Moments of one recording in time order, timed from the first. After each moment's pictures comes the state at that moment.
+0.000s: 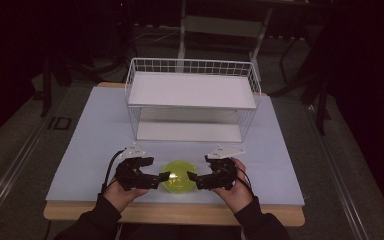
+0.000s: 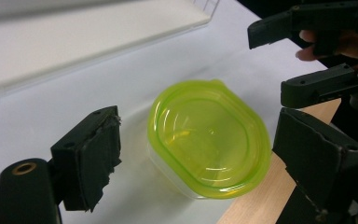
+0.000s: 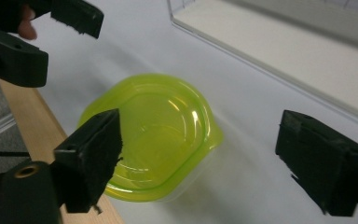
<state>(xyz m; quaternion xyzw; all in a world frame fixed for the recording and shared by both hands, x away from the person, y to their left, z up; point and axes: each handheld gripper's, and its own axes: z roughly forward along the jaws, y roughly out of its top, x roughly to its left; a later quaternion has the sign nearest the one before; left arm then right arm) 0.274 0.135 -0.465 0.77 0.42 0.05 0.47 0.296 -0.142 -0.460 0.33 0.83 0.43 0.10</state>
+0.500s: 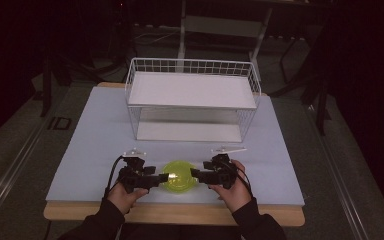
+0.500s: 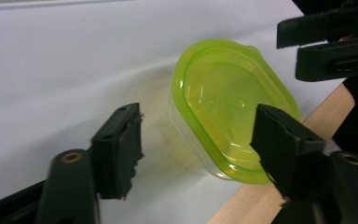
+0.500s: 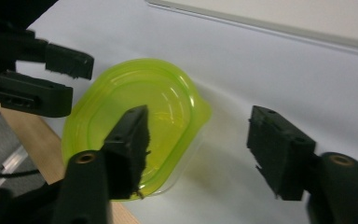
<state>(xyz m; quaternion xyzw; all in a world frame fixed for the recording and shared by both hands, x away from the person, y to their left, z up) 0.282 0.136 -0.492 0.75 0.49 -0.01 0.43 0.305 -0.146 -0.473 0.44 0.80 0.40 0.04</state>
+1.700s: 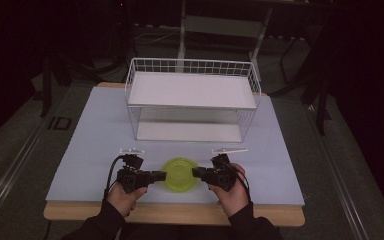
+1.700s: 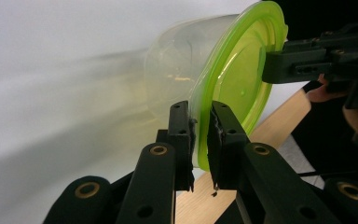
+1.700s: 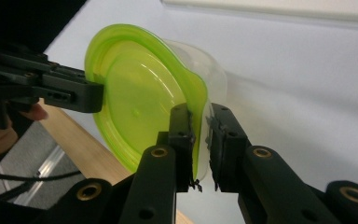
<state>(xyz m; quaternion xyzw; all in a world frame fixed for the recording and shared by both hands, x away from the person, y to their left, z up) 0.277 0.137 -0.473 0.73 0.51 -0.07 0.45 0.294 -0.141 -0.459 0.47 0.78 0.41 -0.01</state>
